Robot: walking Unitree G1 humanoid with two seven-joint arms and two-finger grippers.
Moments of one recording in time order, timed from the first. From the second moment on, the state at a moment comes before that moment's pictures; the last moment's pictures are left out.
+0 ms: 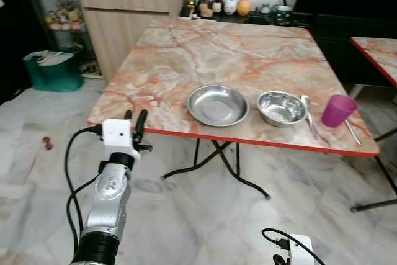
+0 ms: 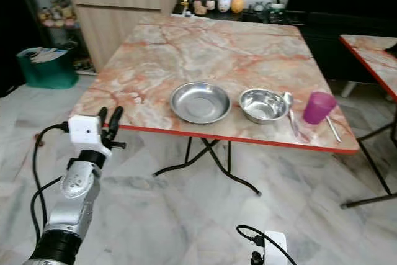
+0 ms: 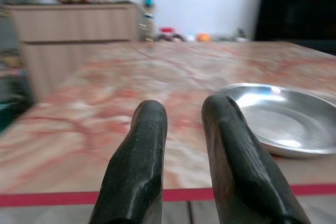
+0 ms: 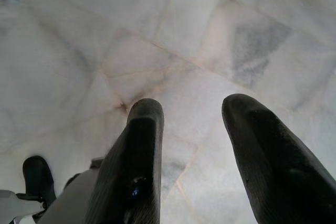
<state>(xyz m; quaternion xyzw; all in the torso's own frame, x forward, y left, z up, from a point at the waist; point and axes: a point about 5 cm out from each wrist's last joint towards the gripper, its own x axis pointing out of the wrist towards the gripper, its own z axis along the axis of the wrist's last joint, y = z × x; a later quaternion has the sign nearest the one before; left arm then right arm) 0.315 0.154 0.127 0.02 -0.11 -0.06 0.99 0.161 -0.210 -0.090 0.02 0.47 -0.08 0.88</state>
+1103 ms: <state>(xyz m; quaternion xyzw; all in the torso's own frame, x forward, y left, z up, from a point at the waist) 0.320 0.131 0.143 0.02 -0.10 -0.11 0.99 0.159 -0.210 -0.091 0.02 0.47 -0.07 0.88</state>
